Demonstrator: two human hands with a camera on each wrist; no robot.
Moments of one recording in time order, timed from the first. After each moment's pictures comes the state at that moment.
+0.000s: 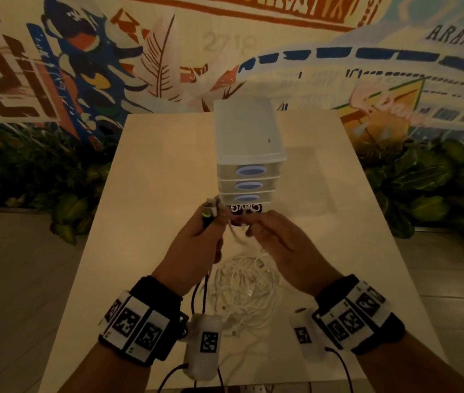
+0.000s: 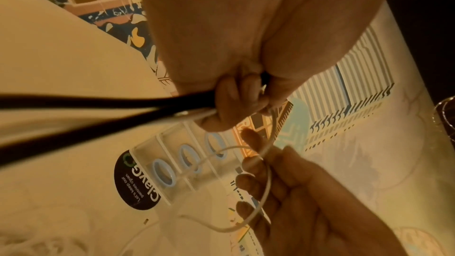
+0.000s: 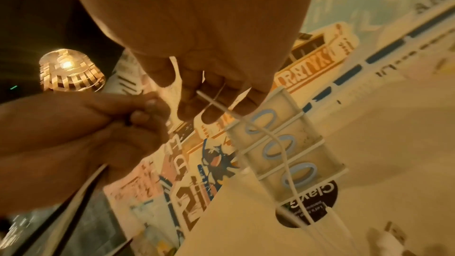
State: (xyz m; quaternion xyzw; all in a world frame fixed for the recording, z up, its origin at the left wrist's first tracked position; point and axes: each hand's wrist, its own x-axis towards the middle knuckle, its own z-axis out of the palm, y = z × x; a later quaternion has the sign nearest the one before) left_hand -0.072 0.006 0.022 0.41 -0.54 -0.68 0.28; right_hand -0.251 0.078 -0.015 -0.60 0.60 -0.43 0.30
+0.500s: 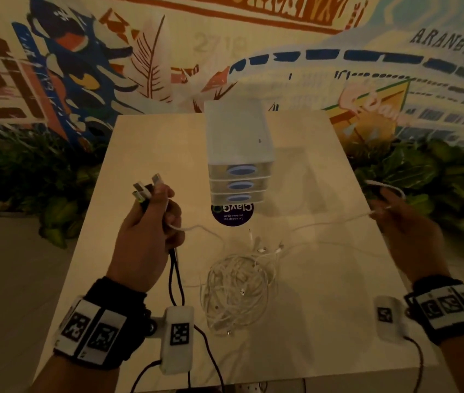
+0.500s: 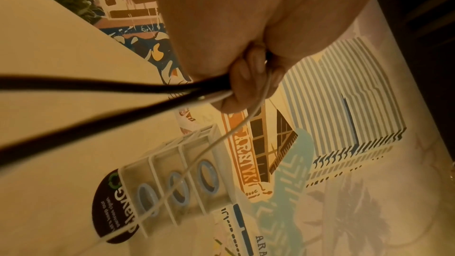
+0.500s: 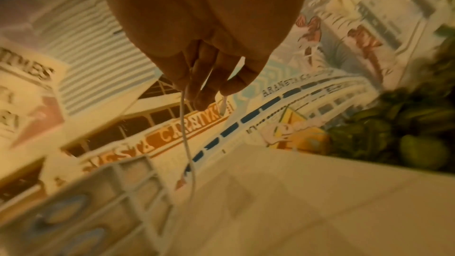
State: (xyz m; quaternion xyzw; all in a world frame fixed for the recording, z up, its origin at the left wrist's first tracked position) left_hand -0.046 -0.014 0.041 0.38 -0.43 -0.70 0.43; right_hand -0.422 0.154 -0.022 -0.40 0.82 -0.38 0.11
